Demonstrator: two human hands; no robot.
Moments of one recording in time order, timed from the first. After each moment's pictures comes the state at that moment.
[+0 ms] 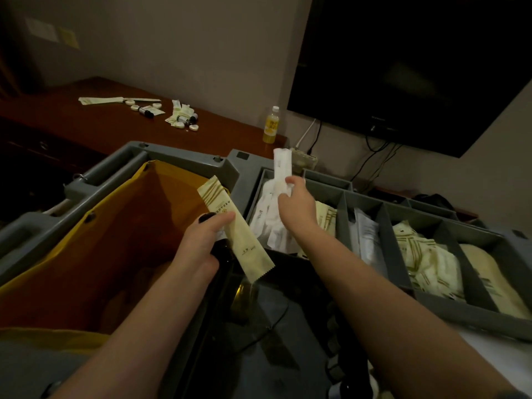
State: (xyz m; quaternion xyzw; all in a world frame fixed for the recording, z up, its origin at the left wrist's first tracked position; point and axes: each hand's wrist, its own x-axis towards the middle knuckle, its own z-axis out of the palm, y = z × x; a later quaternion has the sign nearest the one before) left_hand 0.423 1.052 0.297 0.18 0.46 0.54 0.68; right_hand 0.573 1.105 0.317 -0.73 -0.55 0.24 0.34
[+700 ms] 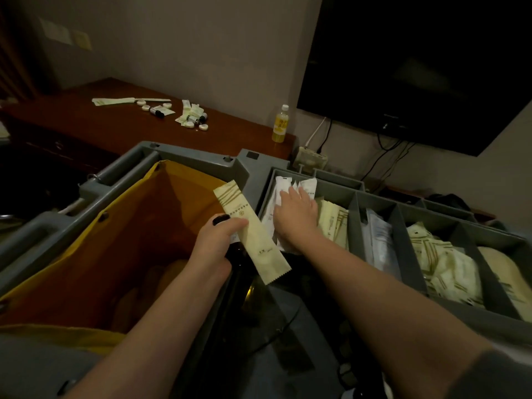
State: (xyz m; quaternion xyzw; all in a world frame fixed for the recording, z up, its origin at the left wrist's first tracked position) left_hand 0.424 1.049 0.301 0.22 0.49 0.52 0.67; right_hand 0.569 1.130 0.278 -0.72 -0.69 0.03 0.06
